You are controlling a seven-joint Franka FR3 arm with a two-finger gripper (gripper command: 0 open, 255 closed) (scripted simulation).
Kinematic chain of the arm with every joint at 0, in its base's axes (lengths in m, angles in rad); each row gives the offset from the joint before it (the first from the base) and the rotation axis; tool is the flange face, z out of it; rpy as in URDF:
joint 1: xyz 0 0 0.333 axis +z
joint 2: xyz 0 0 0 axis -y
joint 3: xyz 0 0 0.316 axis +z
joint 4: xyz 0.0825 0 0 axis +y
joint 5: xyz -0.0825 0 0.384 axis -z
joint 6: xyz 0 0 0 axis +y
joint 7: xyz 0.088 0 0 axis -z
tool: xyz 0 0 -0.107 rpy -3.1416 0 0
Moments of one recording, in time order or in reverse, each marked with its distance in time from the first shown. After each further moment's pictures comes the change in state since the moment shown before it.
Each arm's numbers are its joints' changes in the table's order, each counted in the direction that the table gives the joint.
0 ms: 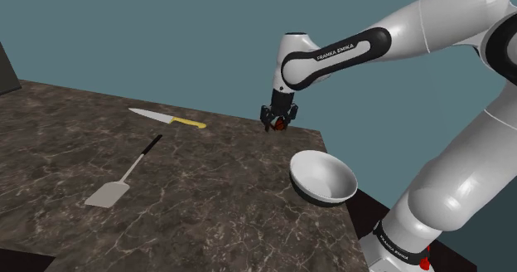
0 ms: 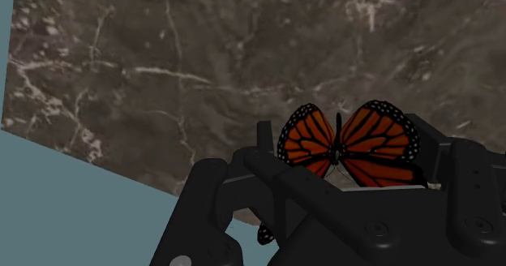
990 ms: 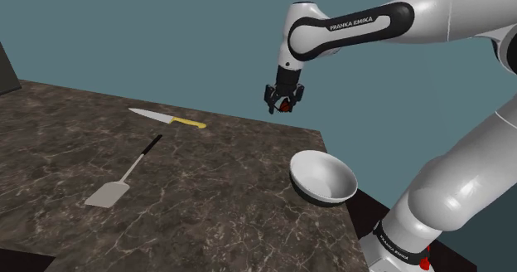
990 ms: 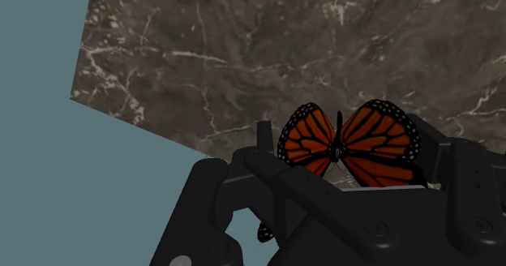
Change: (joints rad) arm 0.000 0.078 -0.005 -0.126 -0.011 0.203 -0.012
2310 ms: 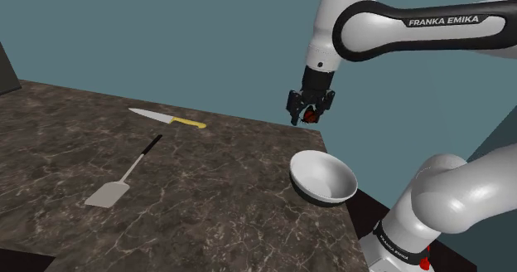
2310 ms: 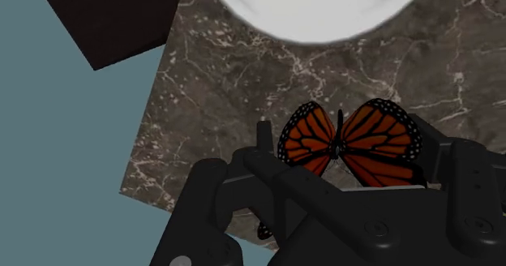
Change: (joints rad) arm 0.081 0.416 0.063 0.250 -0.089 0.162 0.092
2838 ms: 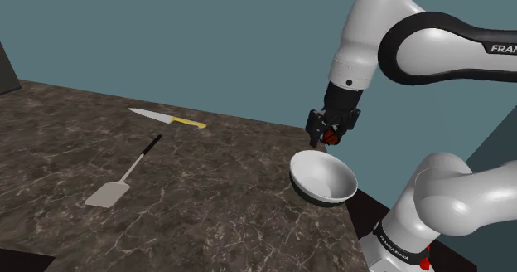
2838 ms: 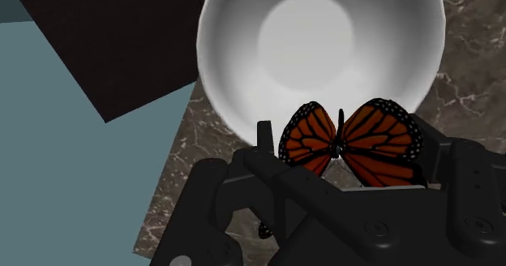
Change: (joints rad) arm 0.090 0.275 0.065 0.172 -0.090 0.098 0.093
